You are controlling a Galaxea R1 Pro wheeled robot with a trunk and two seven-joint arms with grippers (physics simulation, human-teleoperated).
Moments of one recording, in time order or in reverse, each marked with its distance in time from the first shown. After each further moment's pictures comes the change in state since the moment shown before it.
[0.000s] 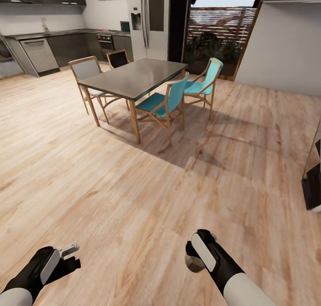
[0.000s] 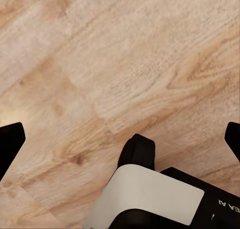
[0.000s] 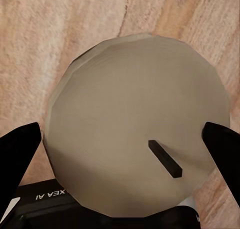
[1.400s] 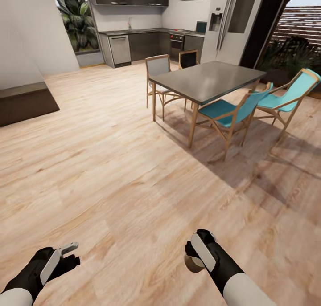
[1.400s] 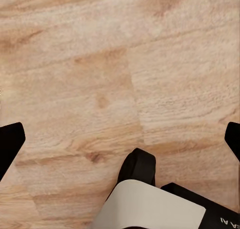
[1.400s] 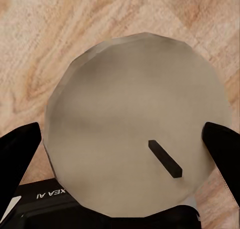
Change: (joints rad) left arm 0.000 0.001 0.001 0.008 0.001 -0.068 0.004; right arm 0.000 0.001 0.003 0.000 -0.003 0.002 0.000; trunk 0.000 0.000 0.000
